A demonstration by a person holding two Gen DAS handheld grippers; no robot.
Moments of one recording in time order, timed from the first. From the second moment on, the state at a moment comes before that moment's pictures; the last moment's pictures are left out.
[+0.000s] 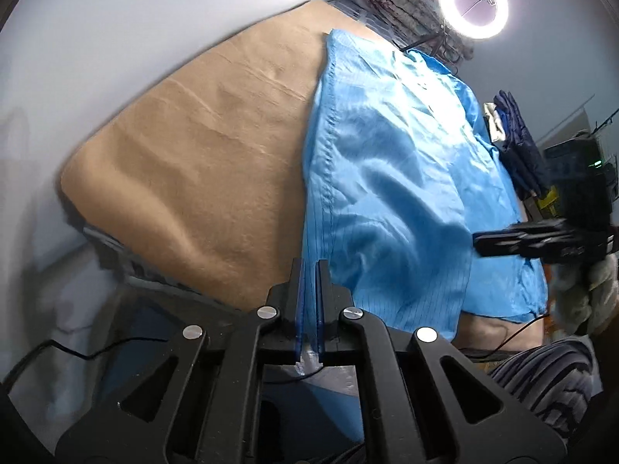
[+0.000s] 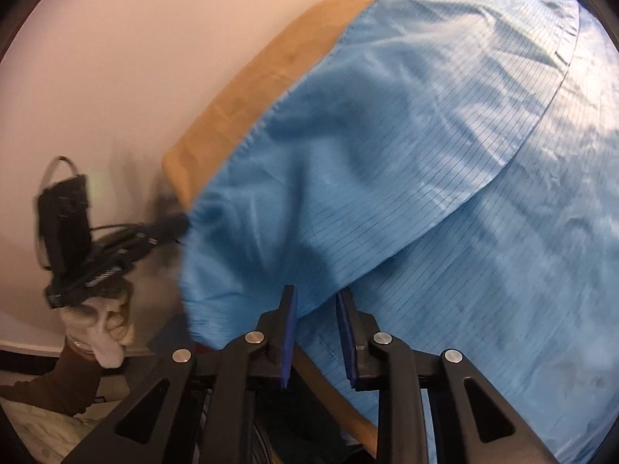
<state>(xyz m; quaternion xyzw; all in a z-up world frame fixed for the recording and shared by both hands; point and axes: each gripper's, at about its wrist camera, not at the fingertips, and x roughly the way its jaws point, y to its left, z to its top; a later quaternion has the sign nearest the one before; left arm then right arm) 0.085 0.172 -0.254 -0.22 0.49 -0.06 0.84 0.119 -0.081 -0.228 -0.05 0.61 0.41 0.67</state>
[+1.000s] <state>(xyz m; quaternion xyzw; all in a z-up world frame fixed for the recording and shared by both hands) 0.142 0.167 -0.277 -0.27 0.48 -0.07 0.83 0.183 -0.037 -0.230 -0.08 0.48 0.34 0.80</state>
